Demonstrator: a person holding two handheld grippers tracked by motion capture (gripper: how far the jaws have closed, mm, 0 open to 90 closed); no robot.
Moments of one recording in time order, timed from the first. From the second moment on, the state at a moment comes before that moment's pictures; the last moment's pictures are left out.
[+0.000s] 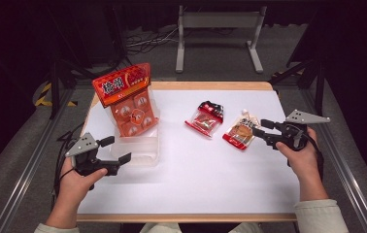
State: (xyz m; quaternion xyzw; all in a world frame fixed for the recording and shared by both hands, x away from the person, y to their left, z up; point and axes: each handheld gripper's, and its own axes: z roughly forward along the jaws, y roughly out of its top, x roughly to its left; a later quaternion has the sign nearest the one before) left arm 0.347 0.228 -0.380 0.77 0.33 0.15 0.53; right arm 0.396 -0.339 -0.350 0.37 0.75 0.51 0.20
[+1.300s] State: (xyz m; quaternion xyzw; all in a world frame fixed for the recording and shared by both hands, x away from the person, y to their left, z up) left arm 0.320 0.221 -0.393 0.80 0.31 0.13 0.49; right arm 0.490 -0.268 -0.360 0.39 0.77 0.47 0.18
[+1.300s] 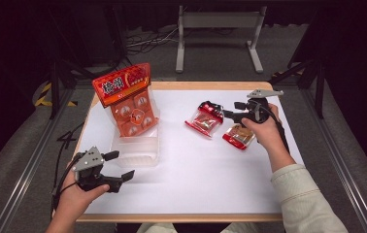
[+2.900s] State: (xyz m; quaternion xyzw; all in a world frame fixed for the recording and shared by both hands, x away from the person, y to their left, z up) left arm 0.304 0.224 -0.404 0.81 0.29 0.10 0.51; right arm 0.568 -0.250 -0.429 0.48 0.77 0.40 0.11
